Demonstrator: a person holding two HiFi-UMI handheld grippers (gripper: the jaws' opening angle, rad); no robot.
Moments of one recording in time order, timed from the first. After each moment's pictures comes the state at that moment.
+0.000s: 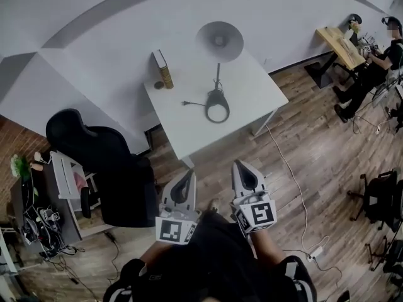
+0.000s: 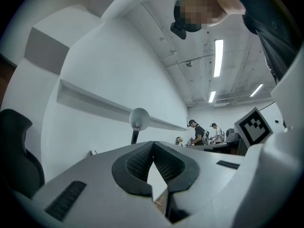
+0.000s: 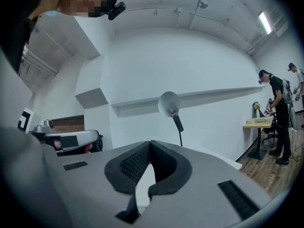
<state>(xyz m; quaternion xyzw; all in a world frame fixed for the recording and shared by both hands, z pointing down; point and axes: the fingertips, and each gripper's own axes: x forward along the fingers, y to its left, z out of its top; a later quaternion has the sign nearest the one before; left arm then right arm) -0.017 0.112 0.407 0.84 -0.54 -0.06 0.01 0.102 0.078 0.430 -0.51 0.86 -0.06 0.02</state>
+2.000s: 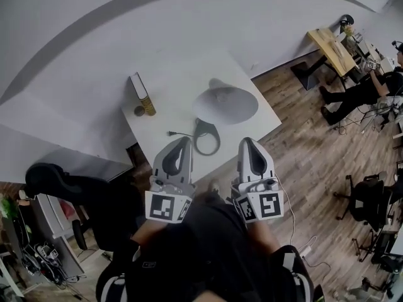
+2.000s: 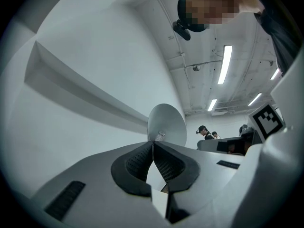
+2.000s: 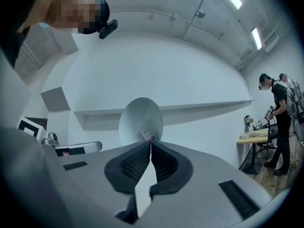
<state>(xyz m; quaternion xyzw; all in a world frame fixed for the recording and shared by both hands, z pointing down) -0.033 -0.178 0.359 0.86 -0.49 -0.11 0.01 0.109 -0.171 0.355 -0.58 0.81 -0.01 0.07</state>
